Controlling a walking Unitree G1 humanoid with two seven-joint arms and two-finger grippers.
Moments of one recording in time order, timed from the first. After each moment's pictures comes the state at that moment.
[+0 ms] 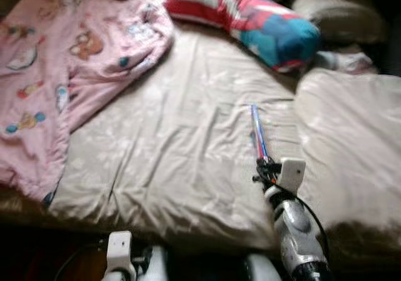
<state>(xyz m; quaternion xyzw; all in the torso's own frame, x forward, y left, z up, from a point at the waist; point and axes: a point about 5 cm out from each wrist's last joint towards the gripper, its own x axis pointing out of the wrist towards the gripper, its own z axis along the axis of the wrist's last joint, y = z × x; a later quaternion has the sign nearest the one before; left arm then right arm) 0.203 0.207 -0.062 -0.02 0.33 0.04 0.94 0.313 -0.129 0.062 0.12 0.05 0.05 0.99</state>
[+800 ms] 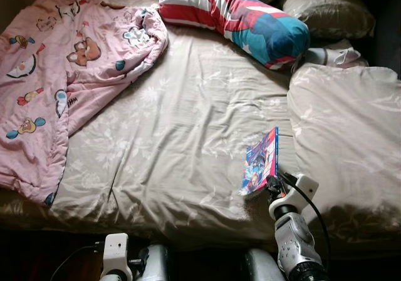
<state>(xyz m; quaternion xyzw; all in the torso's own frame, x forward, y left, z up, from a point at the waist) 0.199 0.211 -0.064 -0.02 0.34 0.04 0.94 0.301 -0.150 0.022 0.27 0.11 -0.03 0.96</state>
